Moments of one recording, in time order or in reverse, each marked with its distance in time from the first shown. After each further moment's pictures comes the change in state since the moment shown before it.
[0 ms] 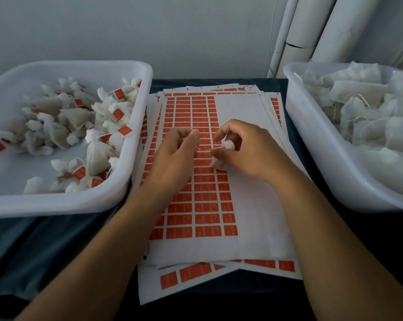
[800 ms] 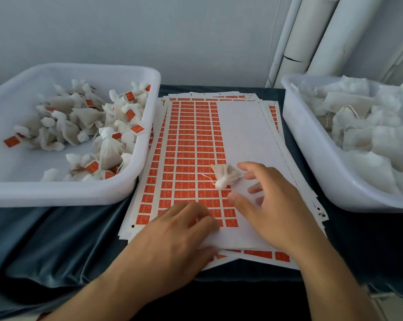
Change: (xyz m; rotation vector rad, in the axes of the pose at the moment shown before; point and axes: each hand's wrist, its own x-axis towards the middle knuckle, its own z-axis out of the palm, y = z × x) left_hand -0.108 -0.043 -0.049 0.742 -0.436 0.802; right_hand -0.113 -0.018 0.004 -0.118 0.033 0.129
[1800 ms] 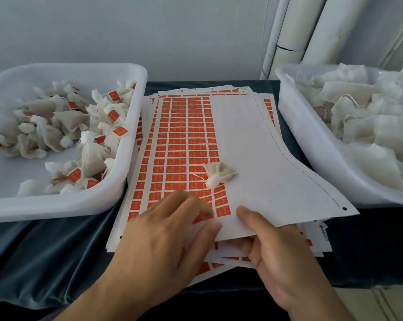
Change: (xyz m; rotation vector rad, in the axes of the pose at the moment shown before) left_hand 0.017 0.014 -0.016 -0.161 0.189 -0.166; right_hand -0.037 -0.009 0.028 1.366 0.004 0.547
